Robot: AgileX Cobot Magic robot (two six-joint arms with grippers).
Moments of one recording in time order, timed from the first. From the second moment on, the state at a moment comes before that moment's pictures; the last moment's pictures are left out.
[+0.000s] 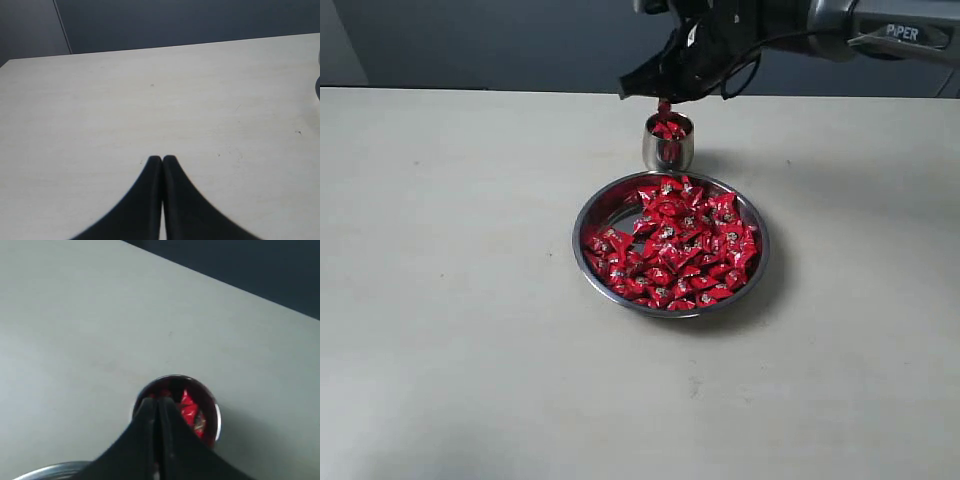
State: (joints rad) left arm 0.12 0.00 0.01 0.03 0.34 0.03; right arm 0.59 2.18 -1.75 0.02 0.47 -0.01
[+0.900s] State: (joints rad) left arm 0.12 0.00 0.01 0.03 0.34 0.03; right arm 0.59 2.14 -1.75 0.03 0.63 -0.03
